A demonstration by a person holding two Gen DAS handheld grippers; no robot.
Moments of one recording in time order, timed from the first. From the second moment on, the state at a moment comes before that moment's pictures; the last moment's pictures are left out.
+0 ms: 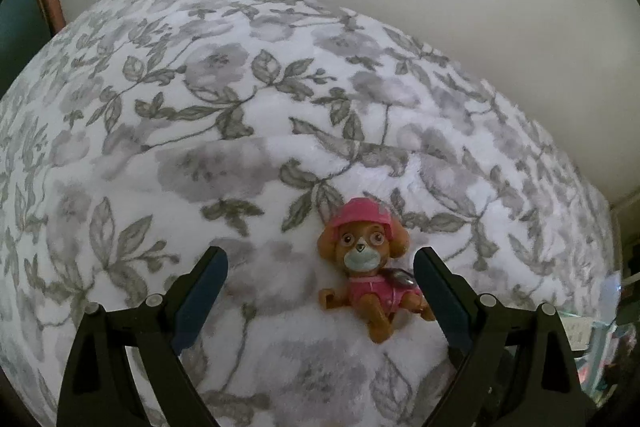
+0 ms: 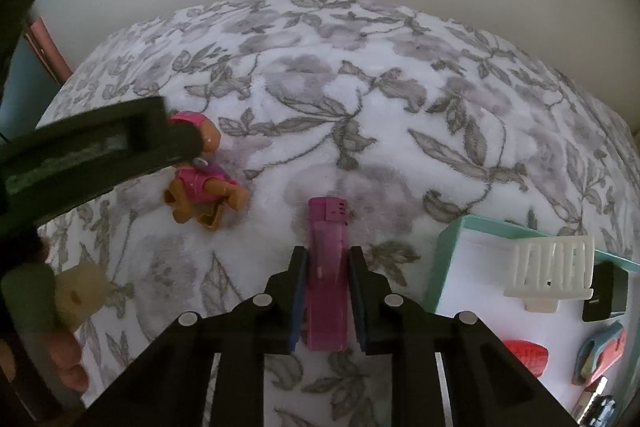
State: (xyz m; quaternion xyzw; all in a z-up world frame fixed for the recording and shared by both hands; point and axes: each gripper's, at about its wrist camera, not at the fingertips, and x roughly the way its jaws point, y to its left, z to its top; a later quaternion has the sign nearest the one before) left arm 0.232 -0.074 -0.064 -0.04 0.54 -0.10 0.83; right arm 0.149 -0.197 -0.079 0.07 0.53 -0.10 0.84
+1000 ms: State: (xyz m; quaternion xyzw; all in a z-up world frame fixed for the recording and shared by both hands) left arm 0.231 -0.063 -0.053 -0.02 0.56 -0.09 0.83; right arm 0.144 -0.203 -0.075 0.10 0.53 -0.09 0.84
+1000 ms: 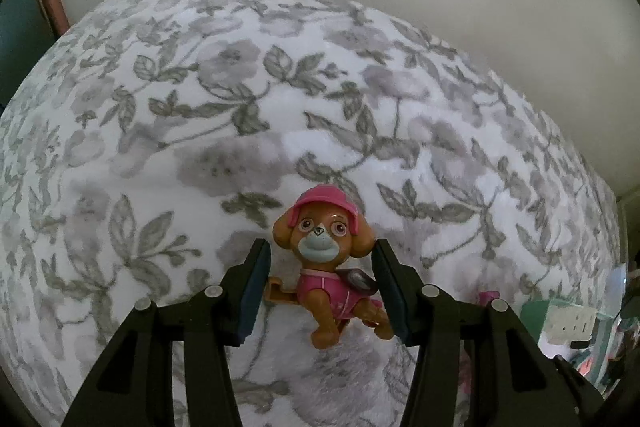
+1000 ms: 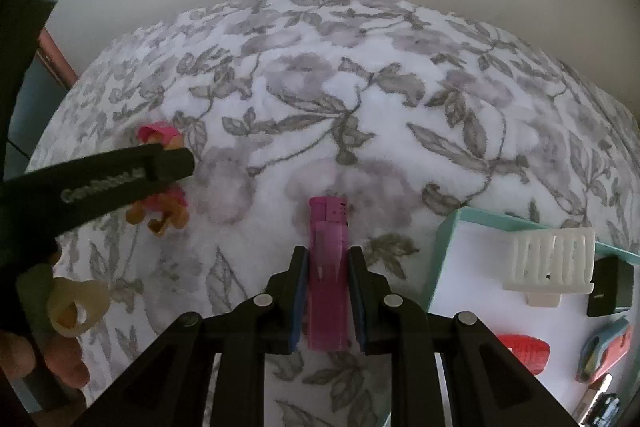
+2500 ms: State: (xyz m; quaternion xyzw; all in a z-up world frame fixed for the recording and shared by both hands) left arm 0.133 -0.050 0.103 -0.03 0.46 -0.14 0.88; right arm 0.022 -0.248 0.071 0.15 0.45 -0.16 0.87
